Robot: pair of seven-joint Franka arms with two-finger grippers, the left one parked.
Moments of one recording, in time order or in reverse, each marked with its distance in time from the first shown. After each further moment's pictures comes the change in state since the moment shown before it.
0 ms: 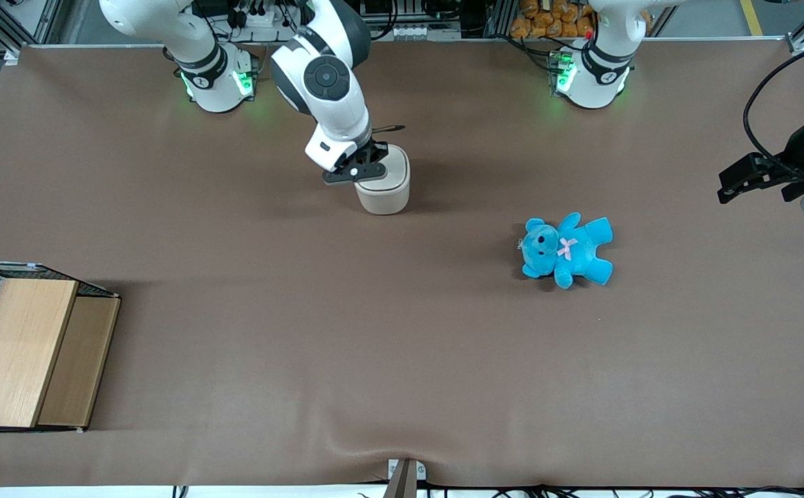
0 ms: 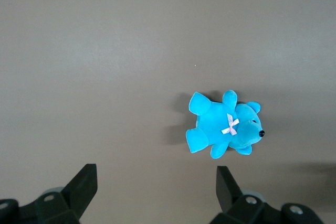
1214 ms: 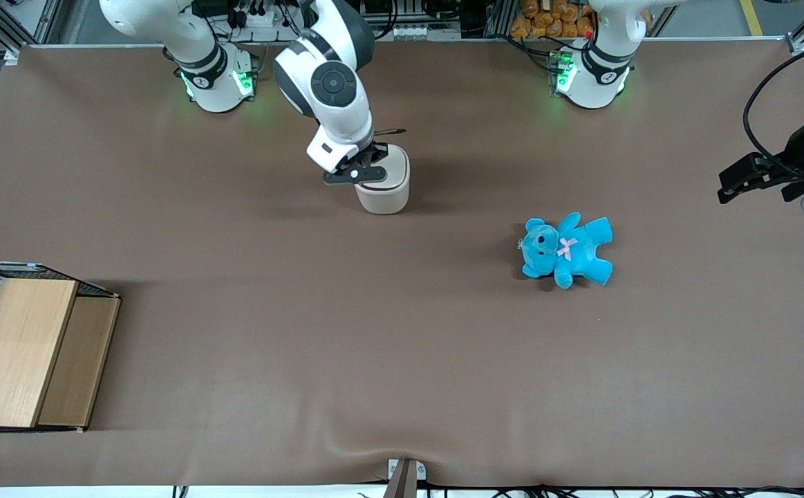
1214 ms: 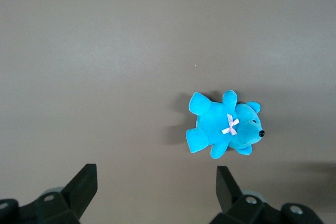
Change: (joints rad) arm 0.005 0.015 -0.010 0.117 -0.003 -0.209 0.072
